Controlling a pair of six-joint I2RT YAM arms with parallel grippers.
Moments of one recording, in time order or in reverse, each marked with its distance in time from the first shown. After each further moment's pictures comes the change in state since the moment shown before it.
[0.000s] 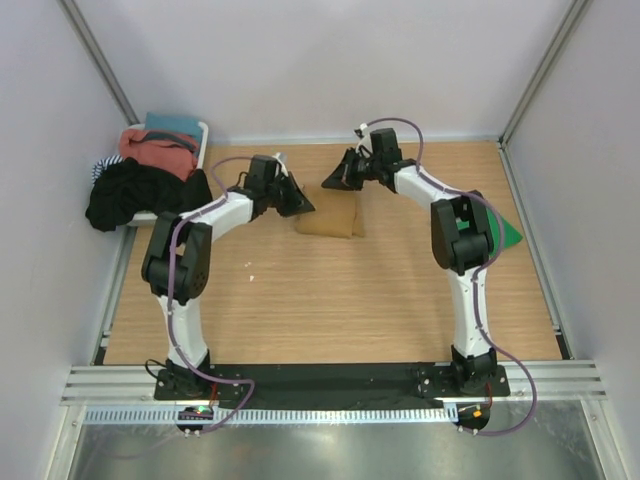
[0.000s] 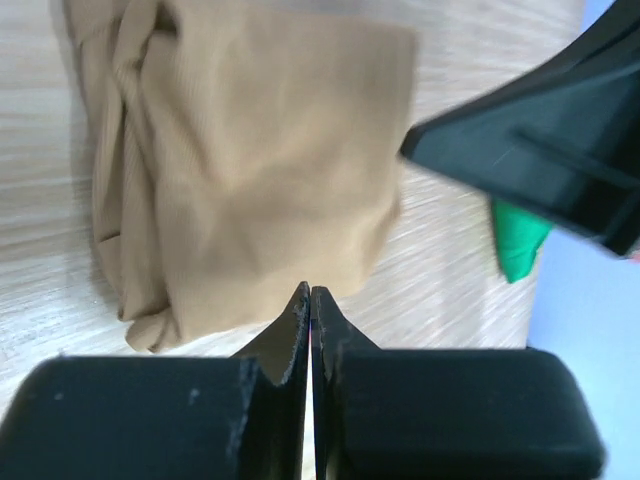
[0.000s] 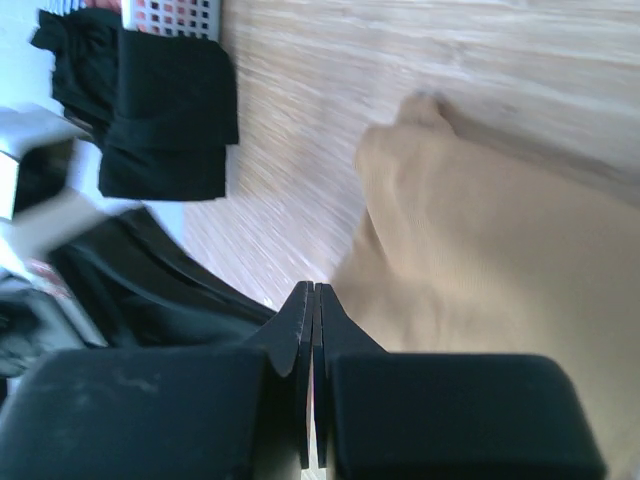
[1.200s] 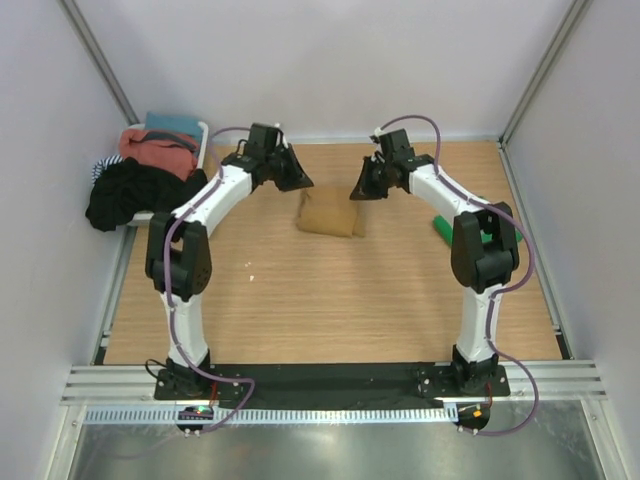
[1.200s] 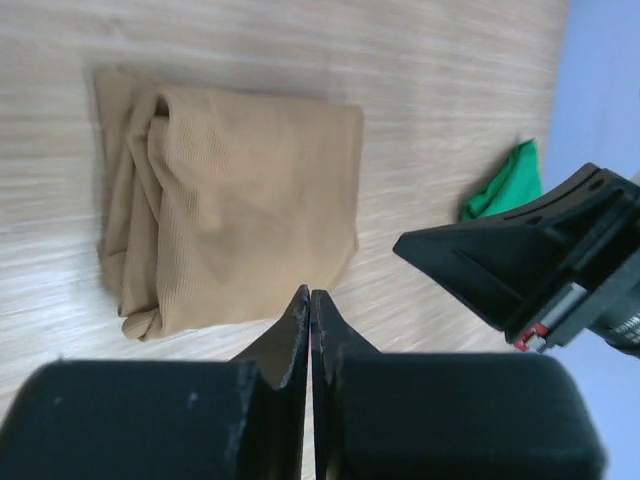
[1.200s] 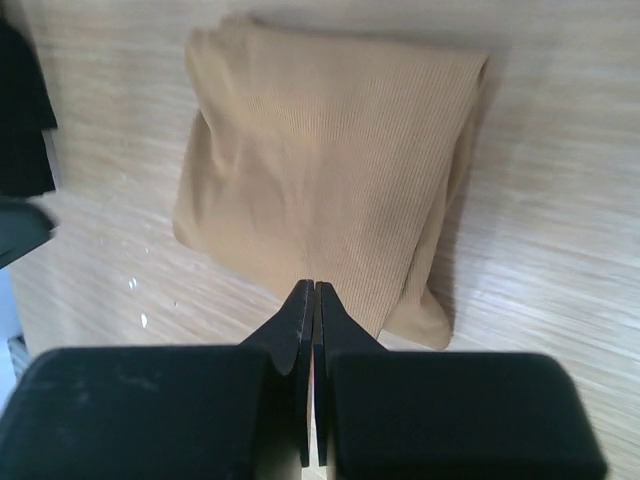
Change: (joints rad) left arm 0.003 0.023 0.354 -0.340 -0.087 0.023; right arm 0.001 -0.212 -0.069 -0.356 0.399 -0.211
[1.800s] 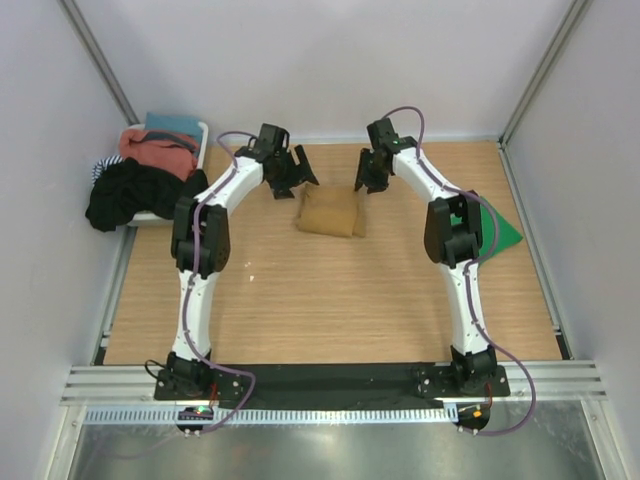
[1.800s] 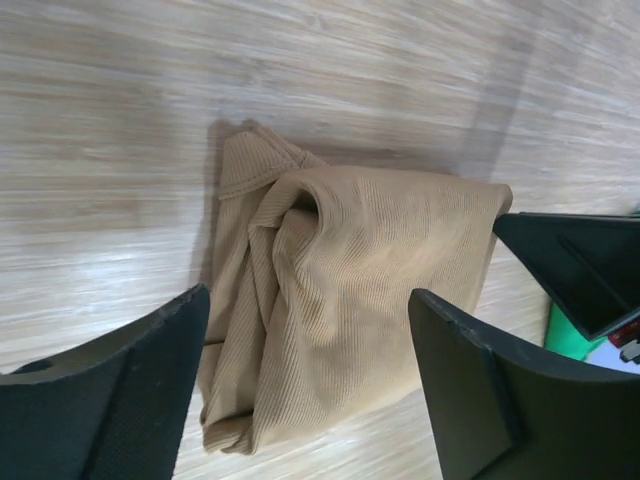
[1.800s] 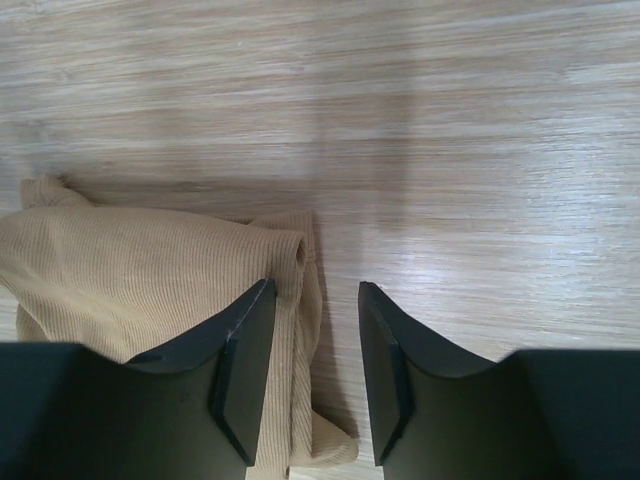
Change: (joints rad) left arm 0.026 0.333 0.265 -0.142 -0.056 0.008; right arm -0.007 0.384 0.480 -0.271 0.232 -0.011
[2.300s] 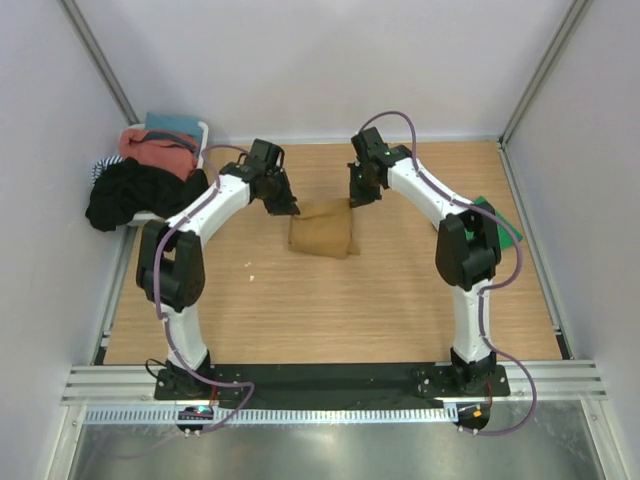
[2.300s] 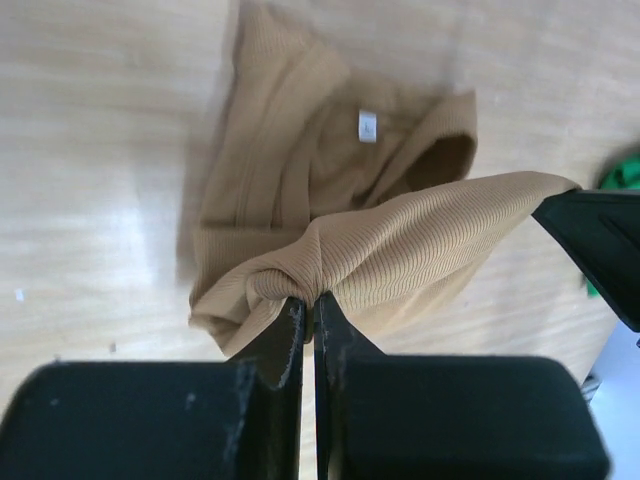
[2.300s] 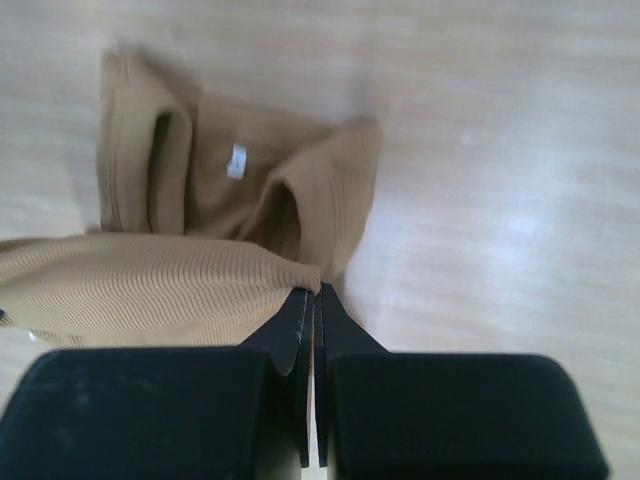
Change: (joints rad) left arm -0.063 -0.423 -0.438 -0.050 -0.082 0.014; right arm 0.131 -0.341 -0.357 0.000 0.035 -0.064
